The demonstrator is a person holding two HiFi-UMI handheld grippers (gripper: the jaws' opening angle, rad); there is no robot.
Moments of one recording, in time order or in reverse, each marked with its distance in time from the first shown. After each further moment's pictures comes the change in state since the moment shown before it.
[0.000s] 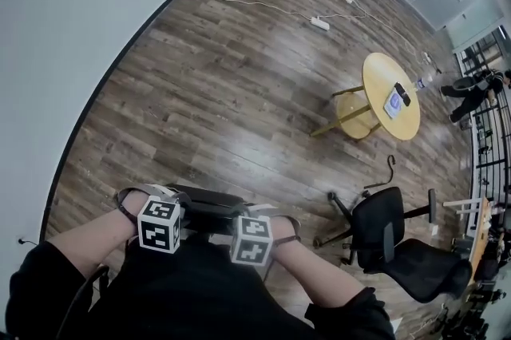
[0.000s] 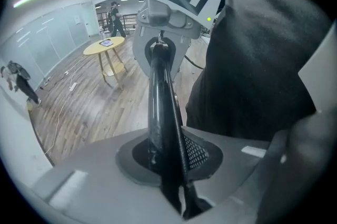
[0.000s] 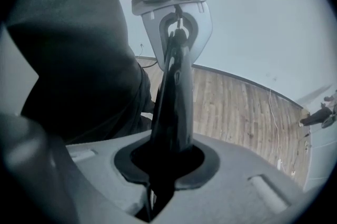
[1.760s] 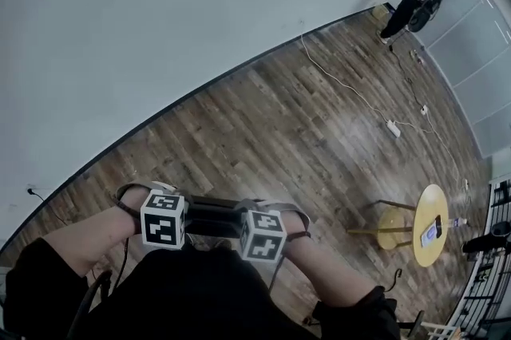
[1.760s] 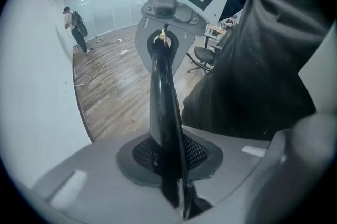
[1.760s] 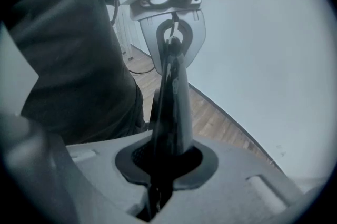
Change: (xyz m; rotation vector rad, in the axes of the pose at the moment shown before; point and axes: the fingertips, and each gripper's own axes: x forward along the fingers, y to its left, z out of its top) left arm -0.175 0.044 -0.245 -0.516 0.009 0.216; right arm 0.022 -0.137 0.296 -0.482 -0.039 0.114
